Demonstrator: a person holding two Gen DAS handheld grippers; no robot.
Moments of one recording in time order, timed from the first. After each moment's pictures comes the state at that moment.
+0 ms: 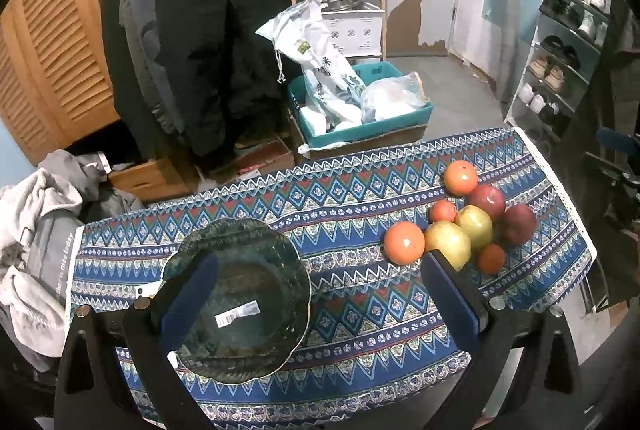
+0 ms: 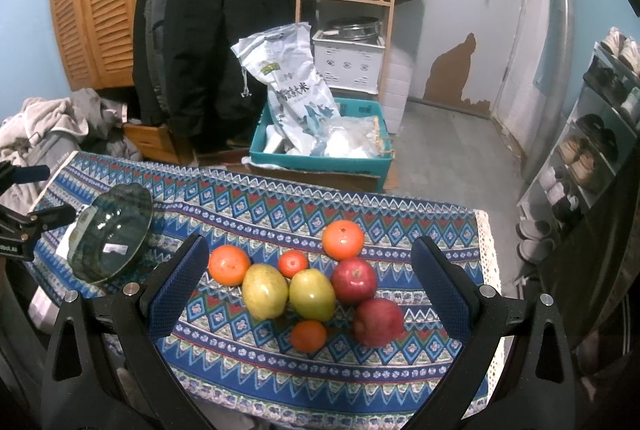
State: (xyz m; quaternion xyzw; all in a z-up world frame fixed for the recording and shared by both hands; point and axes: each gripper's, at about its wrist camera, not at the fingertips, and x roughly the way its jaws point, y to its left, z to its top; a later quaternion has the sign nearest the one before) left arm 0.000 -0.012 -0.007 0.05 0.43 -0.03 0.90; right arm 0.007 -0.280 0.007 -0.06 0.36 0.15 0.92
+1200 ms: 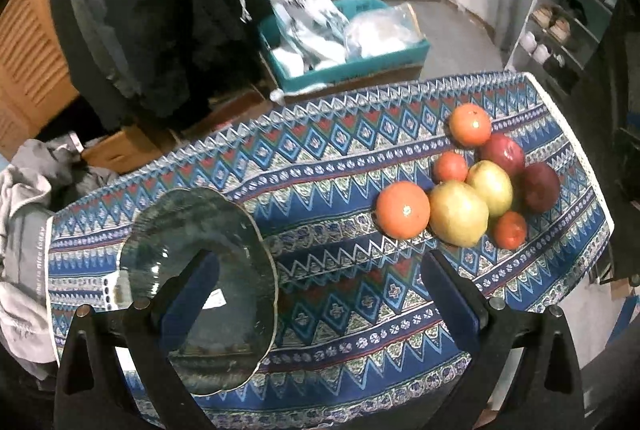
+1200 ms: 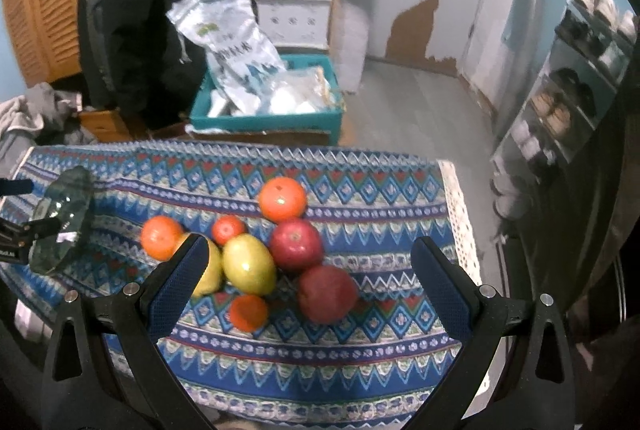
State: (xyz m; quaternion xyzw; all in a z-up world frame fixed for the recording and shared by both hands) left arm 0.053 -0.044 -0.085 0.07 0.52 -0.05 0.85; right arm 0.038 -0.341 -0.048 -0.05 0.43 0.07 0.90
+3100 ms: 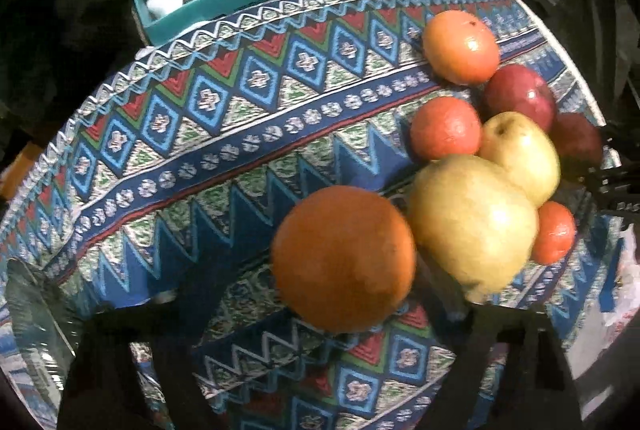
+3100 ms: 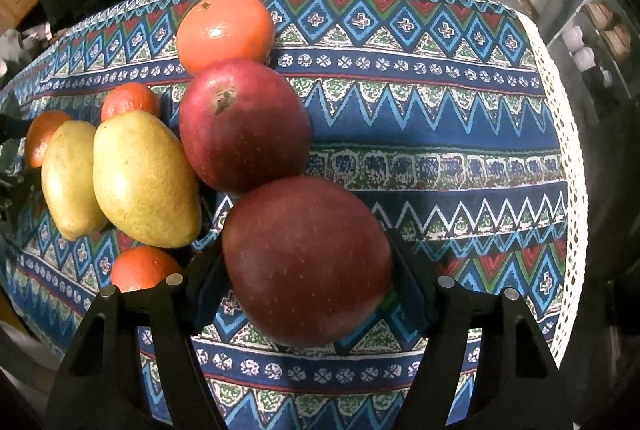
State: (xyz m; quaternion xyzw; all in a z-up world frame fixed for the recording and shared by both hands) left arm 0.141 -0.105 -0.224 0.08 0.60 -0.18 0.78; right arm 0.115 -0.352 -0.224 -0.05 0.60 0.09 0.79
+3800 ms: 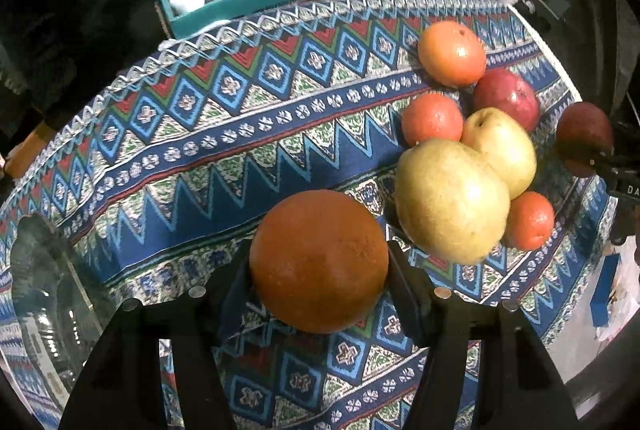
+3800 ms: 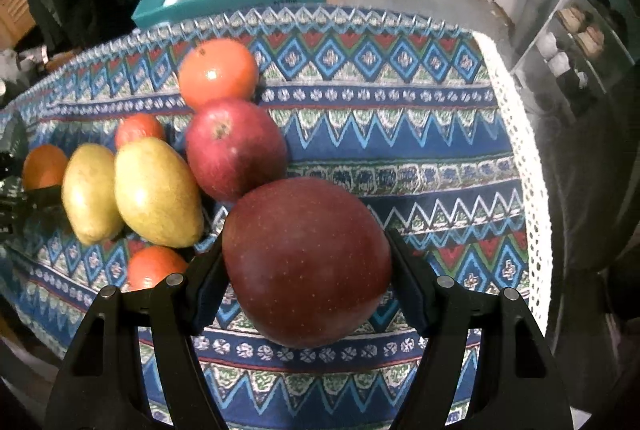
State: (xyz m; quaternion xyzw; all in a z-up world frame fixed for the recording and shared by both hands) left arm 0.111 -0.092 -0.200 0.07 0.59 -0.15 0.79; right arm 0.084 -0.373 -0.174 -0.03 0.55 0.07 0.83
